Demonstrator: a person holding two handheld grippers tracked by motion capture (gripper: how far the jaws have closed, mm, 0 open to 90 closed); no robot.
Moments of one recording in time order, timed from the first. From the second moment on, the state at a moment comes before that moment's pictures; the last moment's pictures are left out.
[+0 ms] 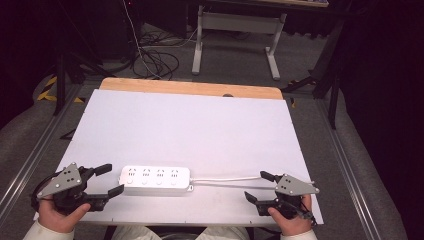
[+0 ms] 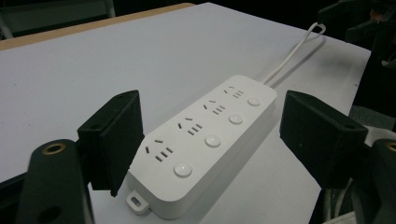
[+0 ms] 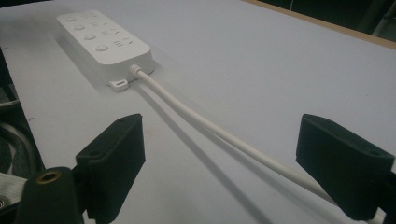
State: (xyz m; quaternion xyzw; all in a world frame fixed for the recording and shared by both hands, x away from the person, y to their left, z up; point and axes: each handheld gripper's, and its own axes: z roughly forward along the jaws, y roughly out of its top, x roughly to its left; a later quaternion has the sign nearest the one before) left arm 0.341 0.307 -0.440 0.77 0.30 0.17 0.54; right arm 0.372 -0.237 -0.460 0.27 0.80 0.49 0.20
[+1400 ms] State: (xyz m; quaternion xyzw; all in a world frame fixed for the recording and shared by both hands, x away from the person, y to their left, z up) left arm 0.389 0.247 -0.412 0.82 0.27 0.11 0.49; right arm 0.372 -0.233 -0.463 0.27 0.81 0.49 0.19
